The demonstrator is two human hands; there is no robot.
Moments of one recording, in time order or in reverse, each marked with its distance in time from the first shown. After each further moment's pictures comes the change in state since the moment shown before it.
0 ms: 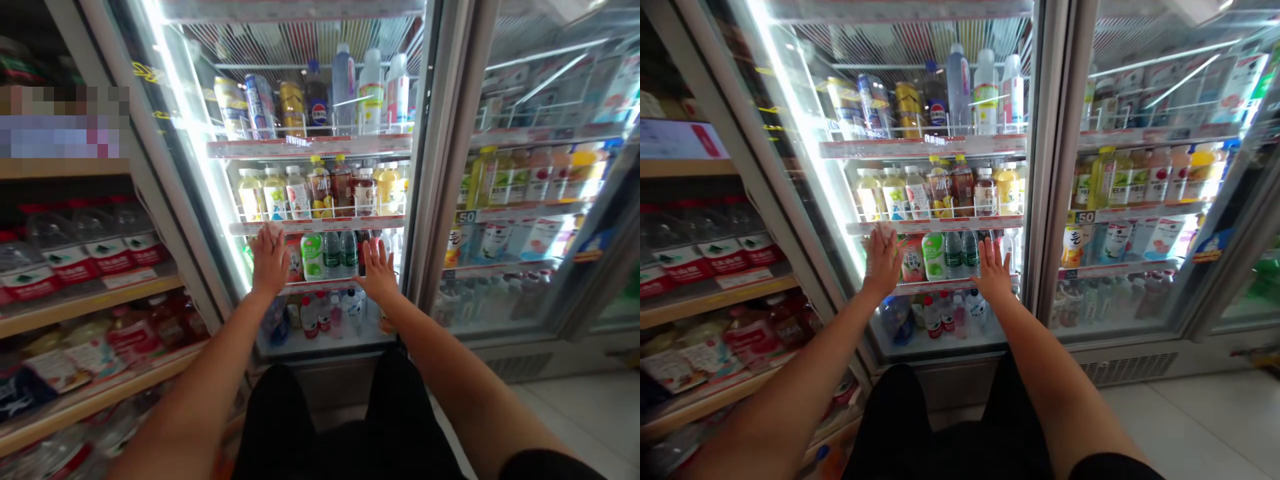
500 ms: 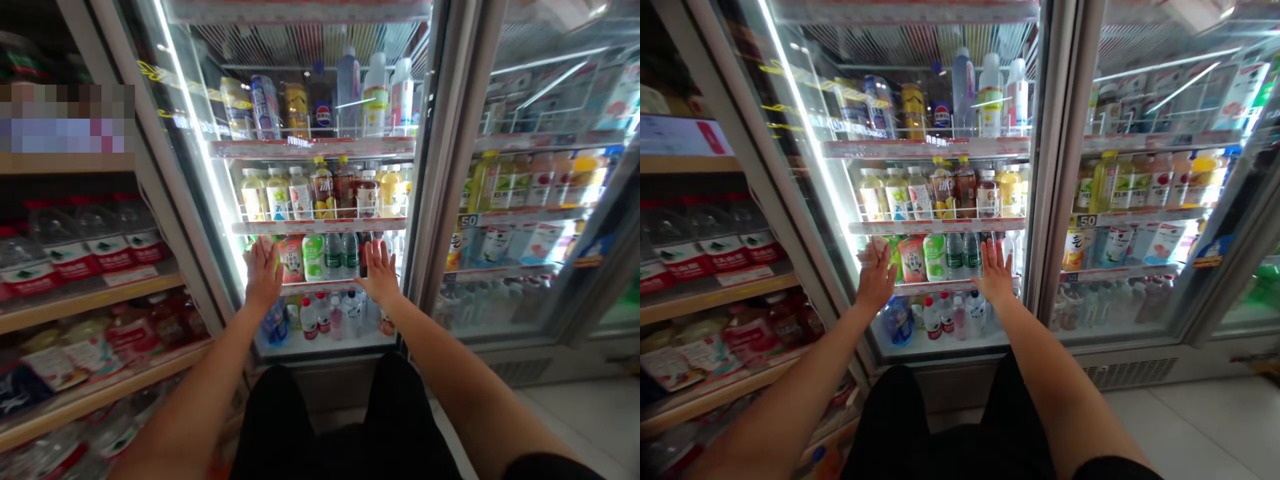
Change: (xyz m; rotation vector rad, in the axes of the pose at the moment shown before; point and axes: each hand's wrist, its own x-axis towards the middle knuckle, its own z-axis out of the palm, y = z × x) left_hand -0.038 -0.014 -0.006 0.044 -0.016 -0.030; right_hand 0.001 0.002 0.003 -0.003 0.016 -0.001
